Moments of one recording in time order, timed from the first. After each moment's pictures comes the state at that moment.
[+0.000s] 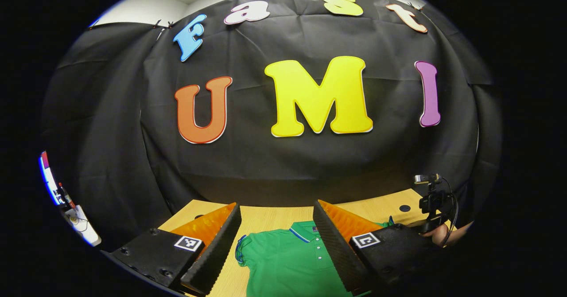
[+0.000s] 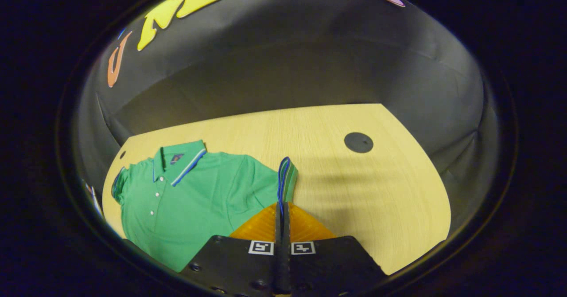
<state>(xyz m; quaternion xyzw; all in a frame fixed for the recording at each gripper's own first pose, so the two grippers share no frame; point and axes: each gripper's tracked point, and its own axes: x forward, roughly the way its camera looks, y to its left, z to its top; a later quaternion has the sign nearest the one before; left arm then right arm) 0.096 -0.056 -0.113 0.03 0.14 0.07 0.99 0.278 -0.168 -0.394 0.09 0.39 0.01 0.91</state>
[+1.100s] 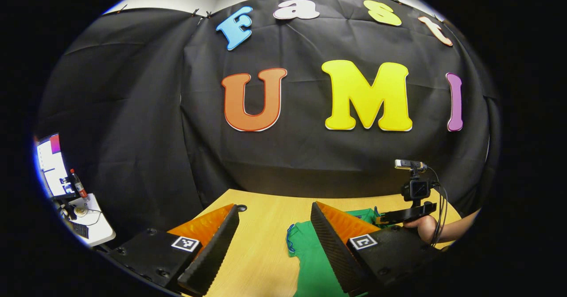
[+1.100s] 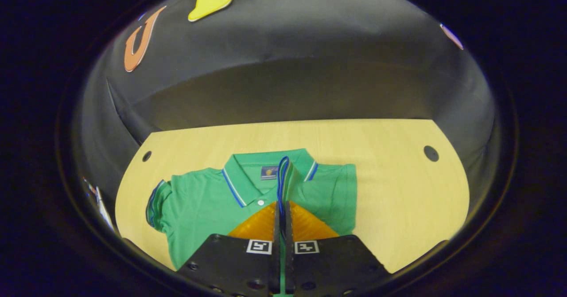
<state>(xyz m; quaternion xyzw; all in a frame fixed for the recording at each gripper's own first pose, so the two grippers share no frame) 0.038 0.080 -0.122 0.01 0.15 0.13 0.98 0.286 0.063 -0.373 0.08 0.43 0.05 0.90</state>
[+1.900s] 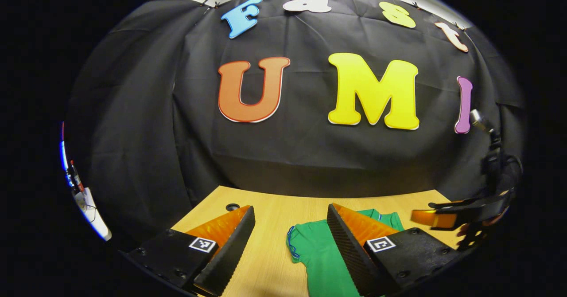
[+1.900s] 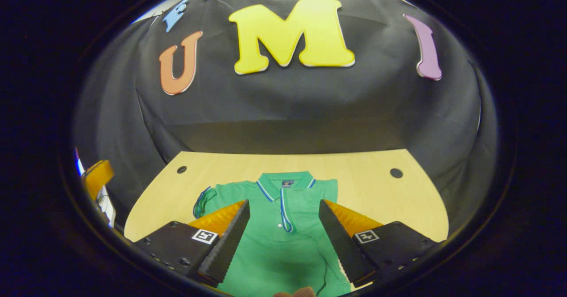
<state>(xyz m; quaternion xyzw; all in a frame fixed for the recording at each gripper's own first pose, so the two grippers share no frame) 0.087 0.081 -0.176 -0.03 0.17 0.04 0.98 0.152 0.030 -0.201 0.05 0.29 0.05 0.96</state>
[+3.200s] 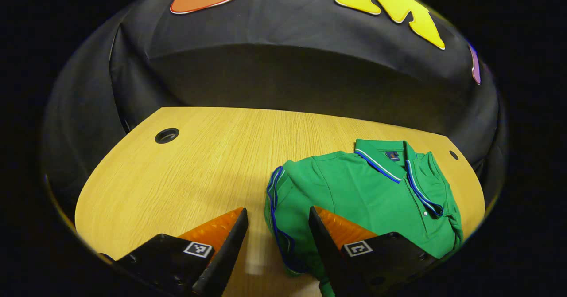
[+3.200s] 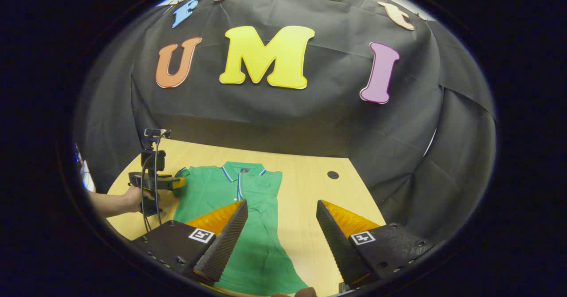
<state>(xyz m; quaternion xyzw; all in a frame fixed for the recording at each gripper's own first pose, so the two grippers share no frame) 0.176 0.079 -0.427 -0.06 0.38 0.00 0.92 0.045 -0.046 -0.161 -0.03 0.28 -0.03 0.96</state>
